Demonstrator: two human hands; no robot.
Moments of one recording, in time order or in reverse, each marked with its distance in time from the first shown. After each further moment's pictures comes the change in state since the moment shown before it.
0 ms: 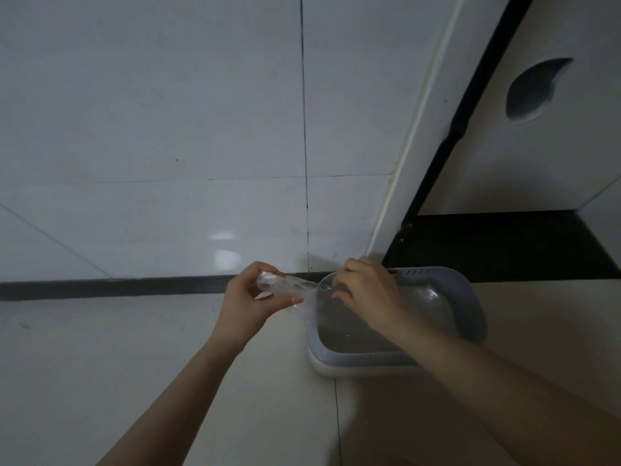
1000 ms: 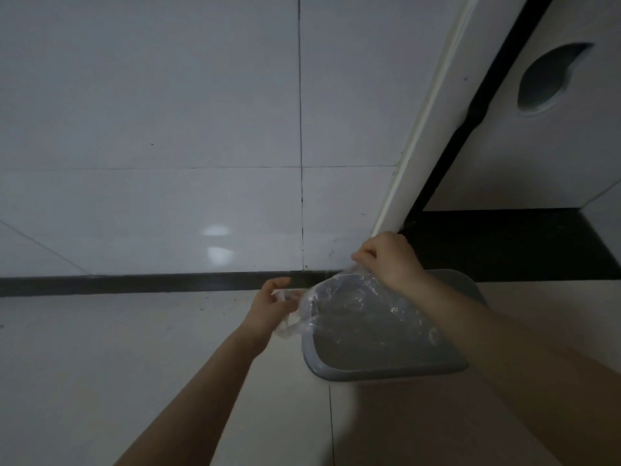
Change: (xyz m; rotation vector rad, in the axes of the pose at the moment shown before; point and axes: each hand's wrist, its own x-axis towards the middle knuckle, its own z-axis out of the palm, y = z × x) left_hand 0.027 -0.057 0.044 -0.099 -0.100 -0.500; right_hand 0.038 0.047 -0.017 0.333 -0.038 0.356
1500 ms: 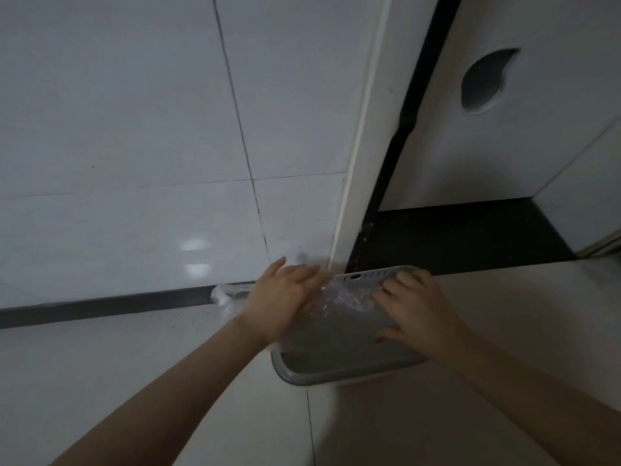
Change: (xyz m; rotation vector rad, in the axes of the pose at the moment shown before) left_hand -0.012 0.060 0.048 1.430 -0.140 0.906; right_hand -0.091 0.063 -0.033 -0.855 -0.001 -0.374
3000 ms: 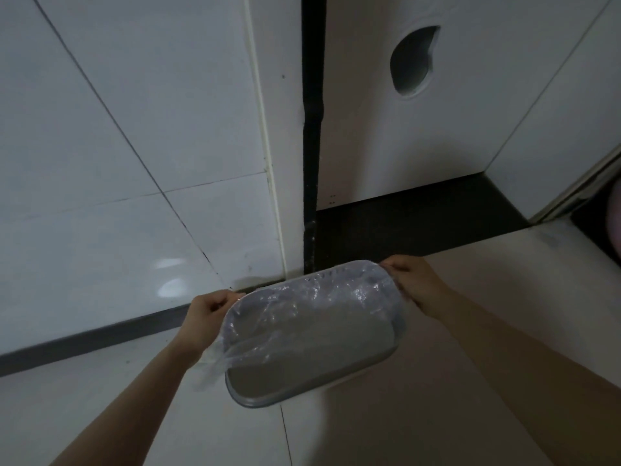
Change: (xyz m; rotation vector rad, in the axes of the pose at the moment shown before) left_hand 0.001 -0.030 0.045 -1.083 0.094 -0.626; right_hand -0.007 0.079 0.064 1.499 0.046 0.821
